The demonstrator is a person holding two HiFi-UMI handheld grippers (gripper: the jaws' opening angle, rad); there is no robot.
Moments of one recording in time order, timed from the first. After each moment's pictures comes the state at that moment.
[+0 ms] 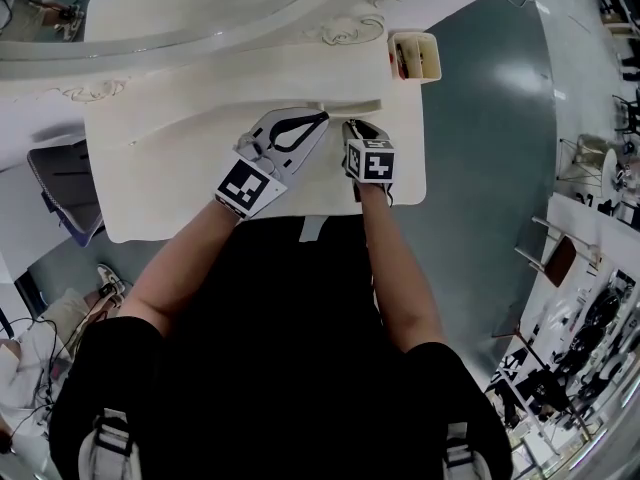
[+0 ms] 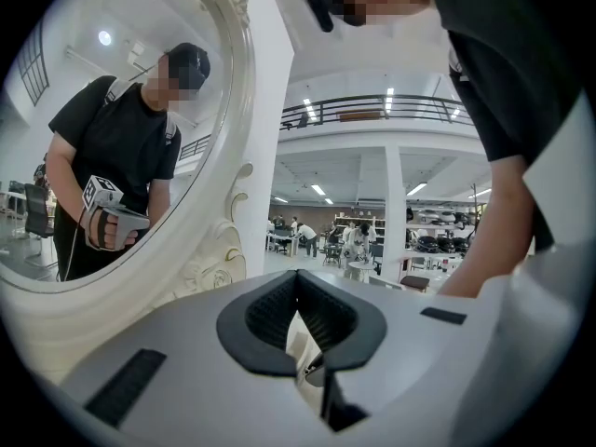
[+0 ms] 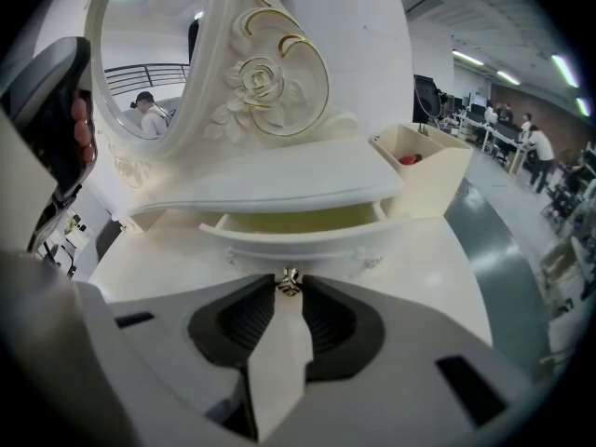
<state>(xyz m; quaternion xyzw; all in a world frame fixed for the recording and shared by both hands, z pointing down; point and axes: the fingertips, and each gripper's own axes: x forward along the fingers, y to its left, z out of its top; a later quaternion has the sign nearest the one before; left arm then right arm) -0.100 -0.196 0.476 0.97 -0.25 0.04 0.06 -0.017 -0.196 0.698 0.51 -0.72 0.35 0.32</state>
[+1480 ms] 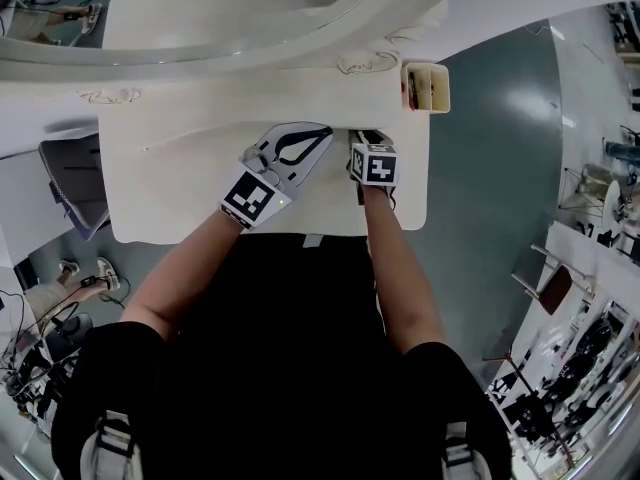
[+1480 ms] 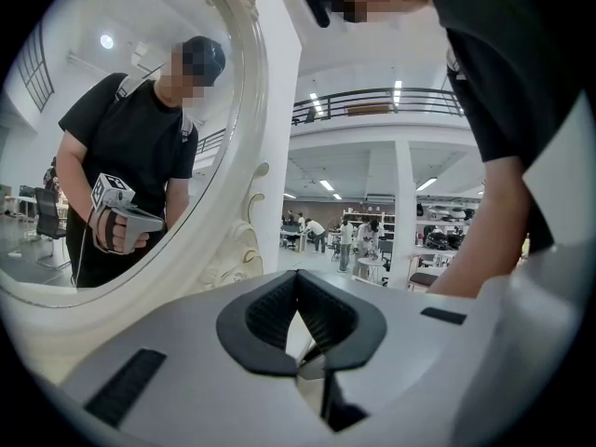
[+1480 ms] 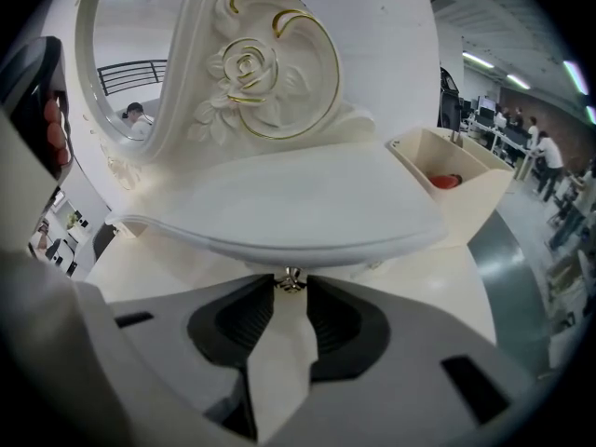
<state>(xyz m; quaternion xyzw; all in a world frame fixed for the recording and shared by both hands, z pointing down) -0.110 -0.223 0.472 0.96 -0.27 0.05 0.06 -0.022 -0.246 0.706 0.49 -0.73 0.34 0.33</state>
